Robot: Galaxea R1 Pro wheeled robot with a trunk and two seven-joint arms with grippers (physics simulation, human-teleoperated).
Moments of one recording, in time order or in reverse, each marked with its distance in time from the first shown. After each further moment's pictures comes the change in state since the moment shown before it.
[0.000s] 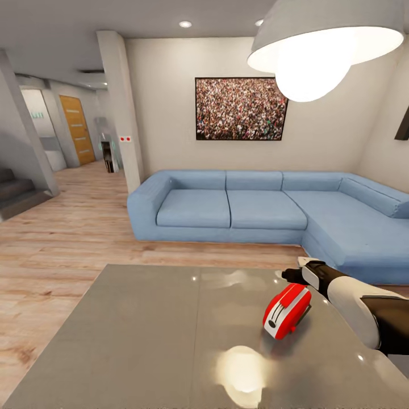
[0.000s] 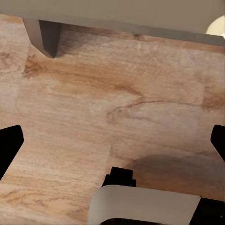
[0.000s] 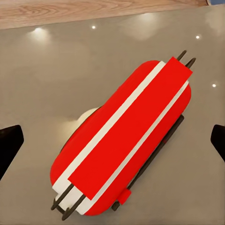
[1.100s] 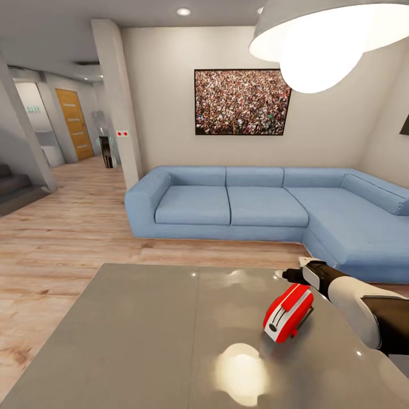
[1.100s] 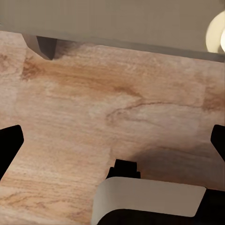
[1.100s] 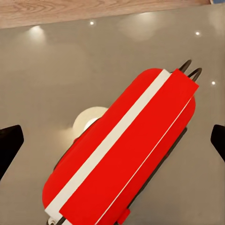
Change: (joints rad) left arm 0.000 0.006 -0.001 0.003 -0.008 0.001 0.000; right arm 0.000 -0.003 -0.001 0.000 -0.002 -0.001 -0.001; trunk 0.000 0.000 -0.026
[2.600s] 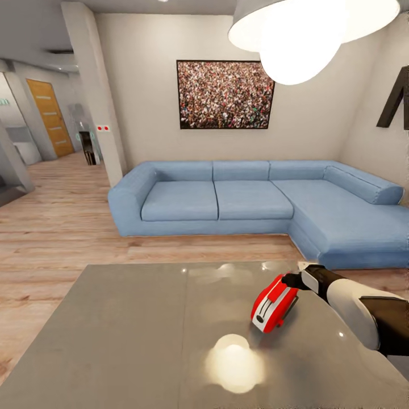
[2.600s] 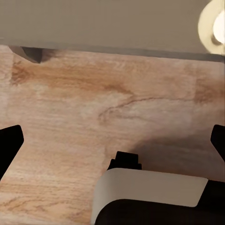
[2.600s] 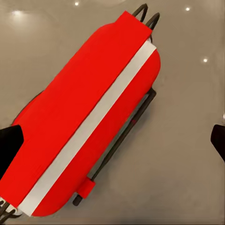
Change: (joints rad) left arm 0.000 -0.001 0.000 0.000 0.000 0.000 0.003; right arm 0.005 0.007 0.000 0.038 -0.001 -0.002 0.001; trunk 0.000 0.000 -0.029
